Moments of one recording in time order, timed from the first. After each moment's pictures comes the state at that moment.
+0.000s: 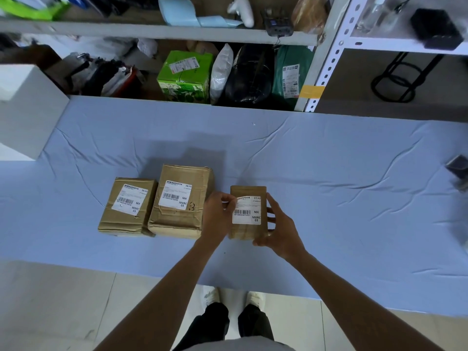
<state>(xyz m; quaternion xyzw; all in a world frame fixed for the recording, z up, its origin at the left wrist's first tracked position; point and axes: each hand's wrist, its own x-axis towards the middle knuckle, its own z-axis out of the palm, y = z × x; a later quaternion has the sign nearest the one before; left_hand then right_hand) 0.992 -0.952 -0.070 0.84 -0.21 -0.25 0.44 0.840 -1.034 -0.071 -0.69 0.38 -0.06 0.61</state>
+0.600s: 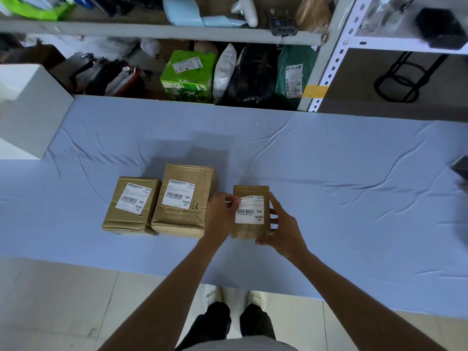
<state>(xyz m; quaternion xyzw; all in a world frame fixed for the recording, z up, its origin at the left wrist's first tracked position) 0.993 -0.952 -0.071 0.85 -0.22 -0.26 0.41 0.842 -1.032 -0.063 -0.69 0.39 -0.05 0.61</state>
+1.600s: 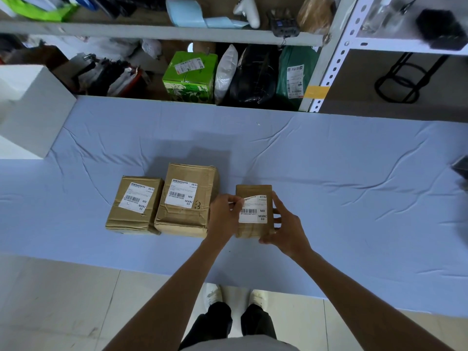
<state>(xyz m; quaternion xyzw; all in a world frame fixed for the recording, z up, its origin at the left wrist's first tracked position) 0.986 -0.949 -0.062 0.84 -0.20 -0.26 0.43 0.841 -1.032 -0.059 -0.72 0.39 -0.04 0.58</state>
